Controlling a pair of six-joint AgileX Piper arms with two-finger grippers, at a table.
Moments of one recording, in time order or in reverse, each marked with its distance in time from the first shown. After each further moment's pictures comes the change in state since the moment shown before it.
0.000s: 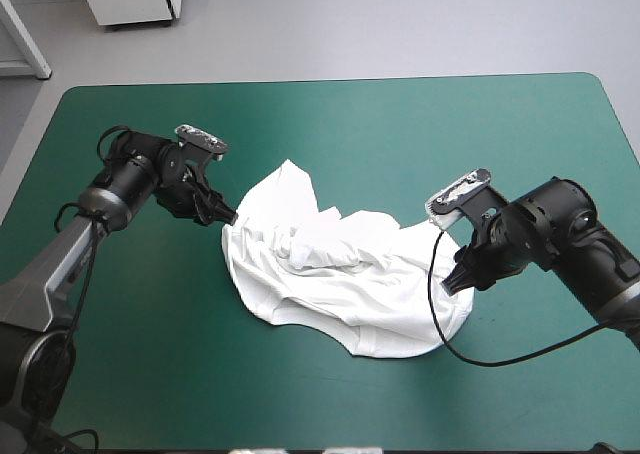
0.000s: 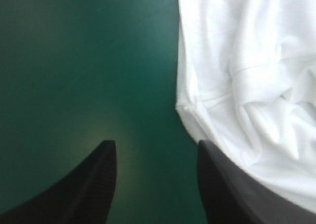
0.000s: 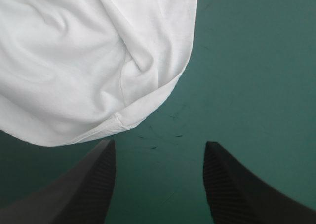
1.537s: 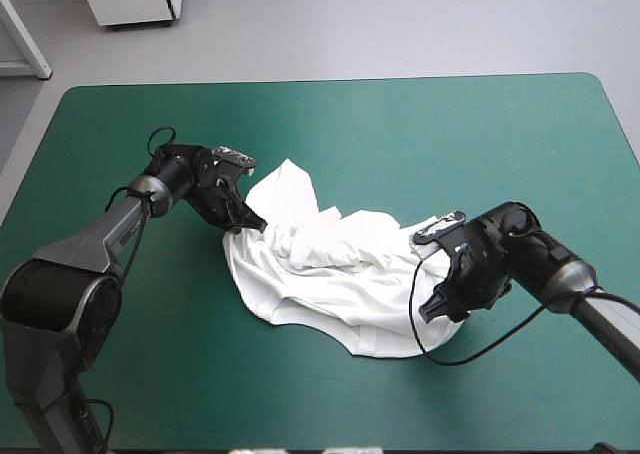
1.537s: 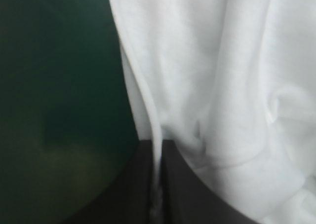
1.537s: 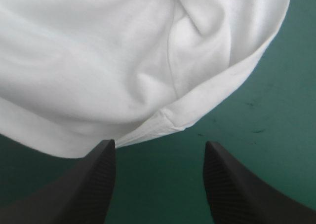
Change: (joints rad) left arm 0.000 0.252 -0.032 -0.171 -0.098 0.084; right arm 0.000 0.151 0.195 0.107 -0.119 0.081
